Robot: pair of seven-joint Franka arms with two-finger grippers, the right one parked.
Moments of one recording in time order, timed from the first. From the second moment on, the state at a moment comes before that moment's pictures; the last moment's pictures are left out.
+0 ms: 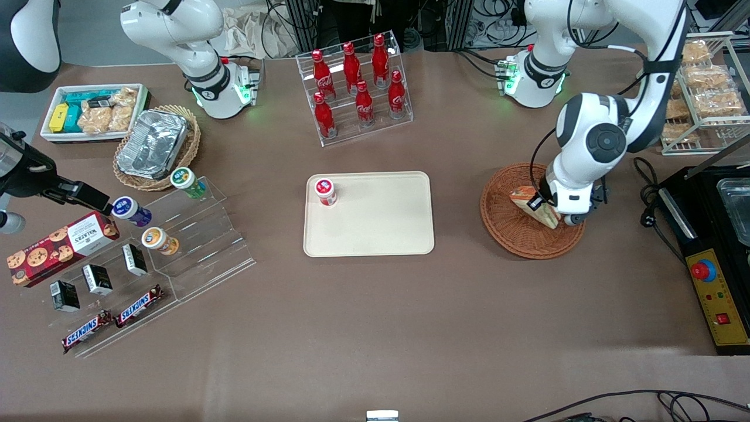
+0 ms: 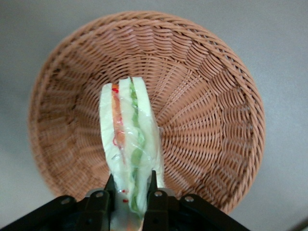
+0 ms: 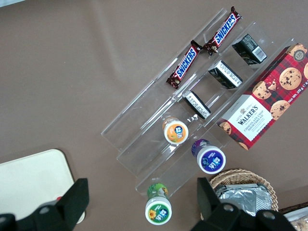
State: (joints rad) arm -0.13 0.05 -0.09 -2.31 0.01 2.20 -0.95
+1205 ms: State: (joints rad) arm -0.11 0.03 -0.10 -1.75 0.01 1.60 -0.36
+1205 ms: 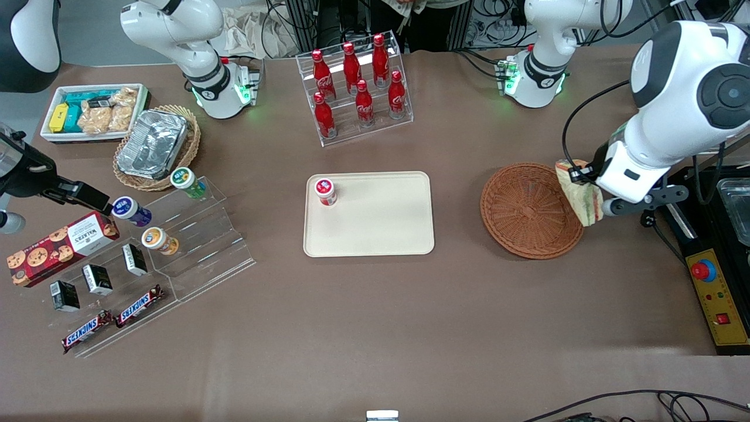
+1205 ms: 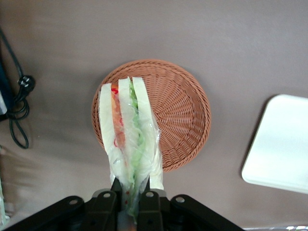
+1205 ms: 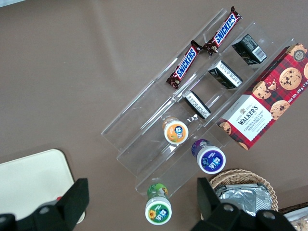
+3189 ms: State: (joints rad) arm -0.50 0.34 -0.19 -1.78 0.00 2.00 -0.54
